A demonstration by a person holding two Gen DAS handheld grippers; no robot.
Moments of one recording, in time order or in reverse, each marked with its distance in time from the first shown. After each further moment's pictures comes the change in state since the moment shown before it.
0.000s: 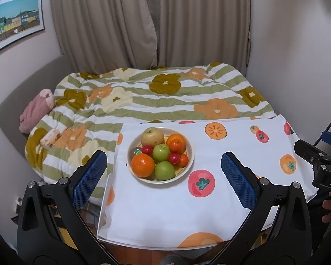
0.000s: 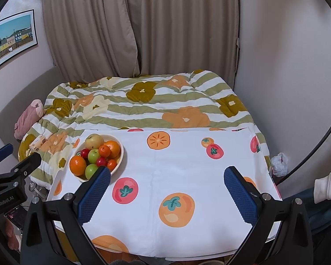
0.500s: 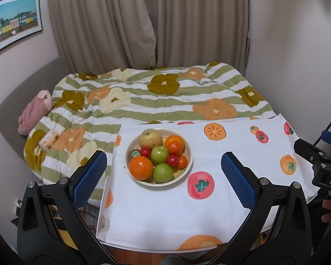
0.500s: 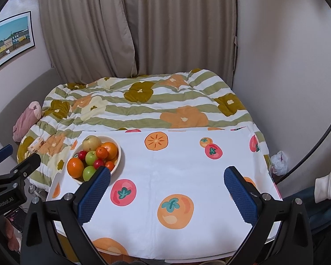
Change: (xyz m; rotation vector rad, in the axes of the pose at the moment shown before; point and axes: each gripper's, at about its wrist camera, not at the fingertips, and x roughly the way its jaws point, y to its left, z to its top) left arm 0.005 -0.007 0.003 0.008 0.001 -0.003; right arm 0.005 -0.004 0.001 0.009 -0.001 -0.004
